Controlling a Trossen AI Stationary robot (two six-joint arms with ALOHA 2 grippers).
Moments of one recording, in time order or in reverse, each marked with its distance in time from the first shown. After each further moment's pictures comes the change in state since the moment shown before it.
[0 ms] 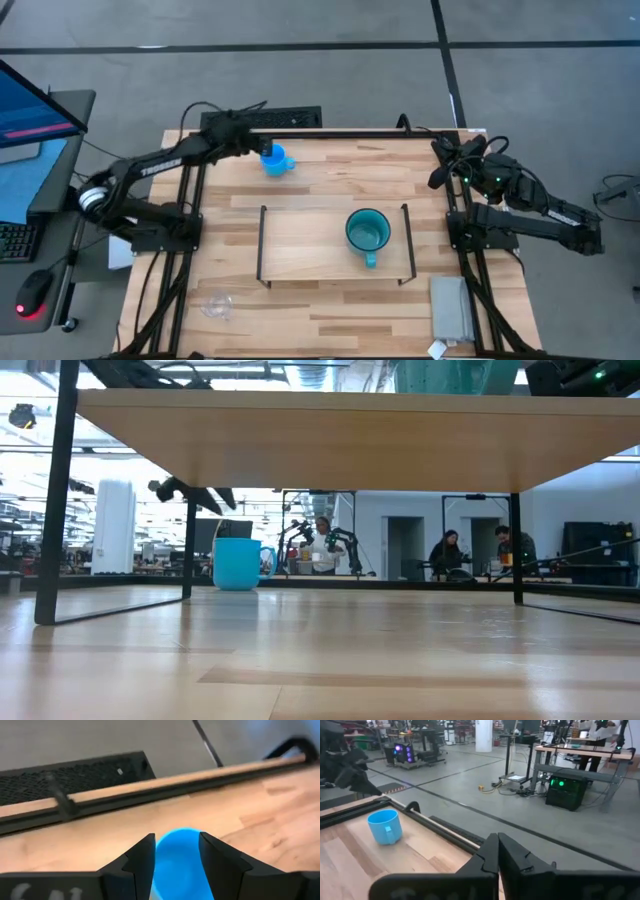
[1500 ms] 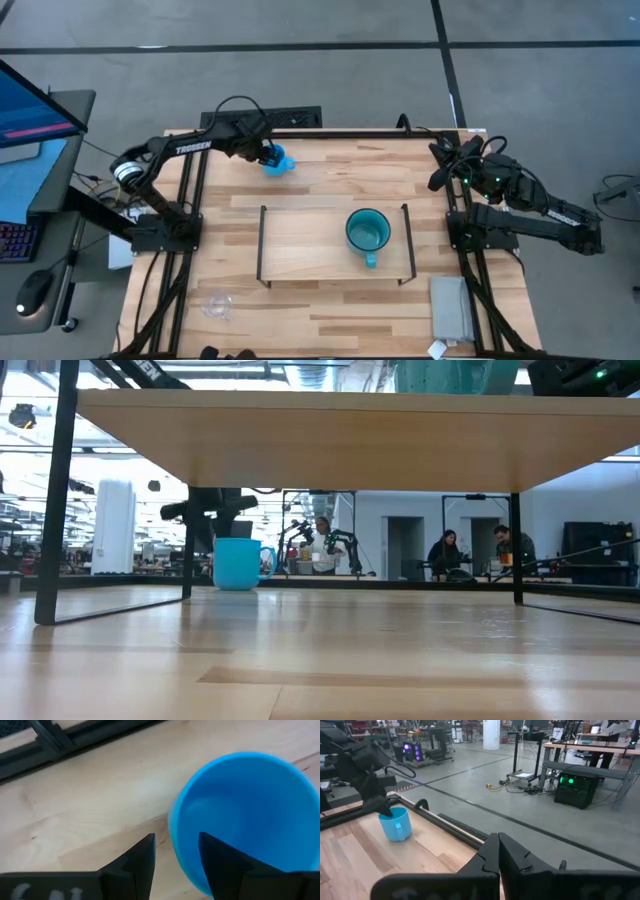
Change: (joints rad) left arm -0.001 0.323 0.208 -0.353 0.027 0.054; right arm 0.001 0.000 0.000 -0.010 -0.044 0.017
